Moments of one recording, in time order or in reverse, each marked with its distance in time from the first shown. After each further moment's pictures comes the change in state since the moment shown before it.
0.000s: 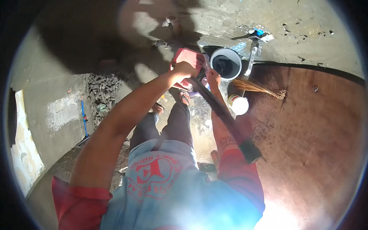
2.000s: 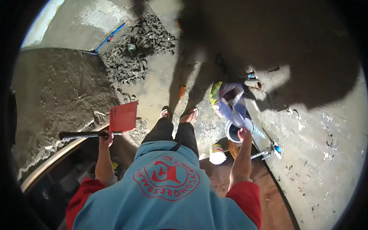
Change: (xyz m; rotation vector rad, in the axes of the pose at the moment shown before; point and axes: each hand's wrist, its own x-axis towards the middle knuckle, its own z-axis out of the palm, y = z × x) left_hand -0.368 -0.588 0.154 3.011 -0.823 -0.143; right_hand 0.140 -0.055 -0.027 0.624 -0.536 0.769
